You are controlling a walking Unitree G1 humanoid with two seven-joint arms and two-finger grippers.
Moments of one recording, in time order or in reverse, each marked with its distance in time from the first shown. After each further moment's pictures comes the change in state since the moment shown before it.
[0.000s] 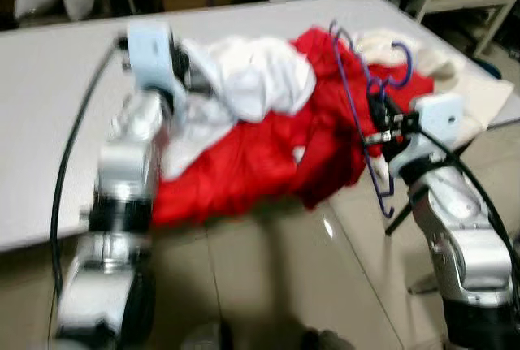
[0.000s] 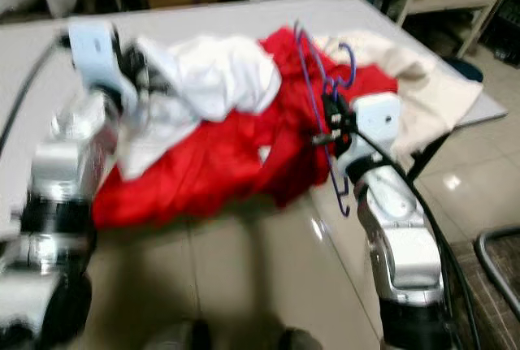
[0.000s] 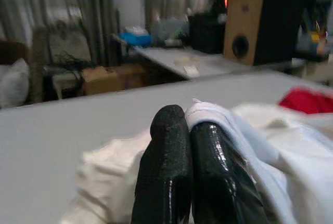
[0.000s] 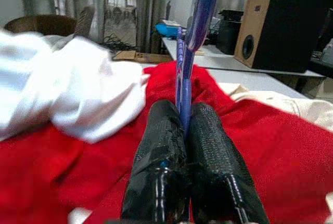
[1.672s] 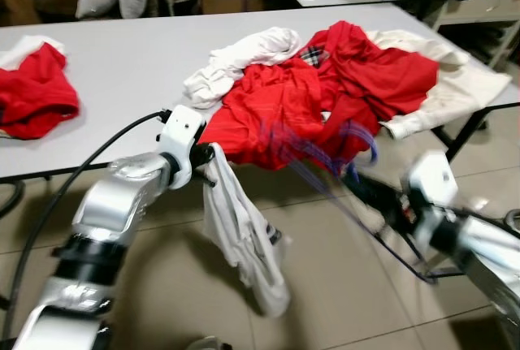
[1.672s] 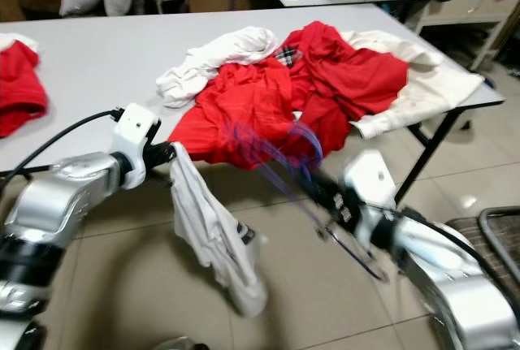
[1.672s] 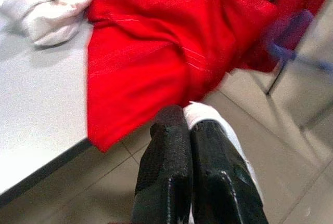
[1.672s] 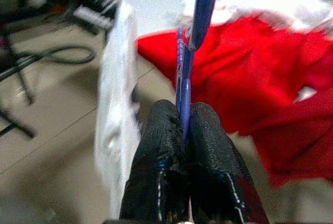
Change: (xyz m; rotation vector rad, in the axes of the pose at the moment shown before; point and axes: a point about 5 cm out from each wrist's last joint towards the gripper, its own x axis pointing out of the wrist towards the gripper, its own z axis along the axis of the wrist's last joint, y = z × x) left arm -0.065 -0.016 -0.098 0.020 0.616 -0.370; right arm -0.078 0.002 -0.021 -0.063 0.318 0.590
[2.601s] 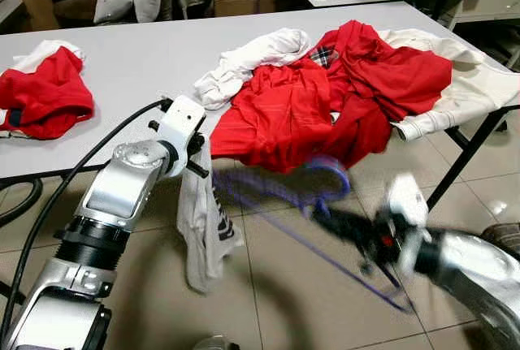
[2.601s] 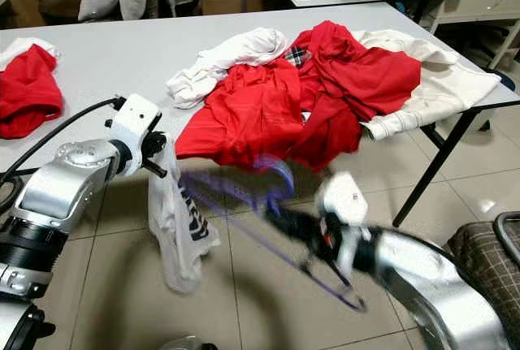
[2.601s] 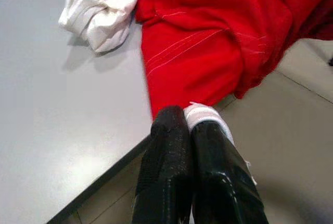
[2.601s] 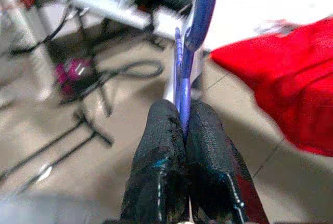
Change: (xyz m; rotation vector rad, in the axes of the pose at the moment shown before) left arm -0.002 0.008 0.016 0.226 0.061 0.071; right arm 0.022 0.025 -0.001 0.160 -0.063 0.200
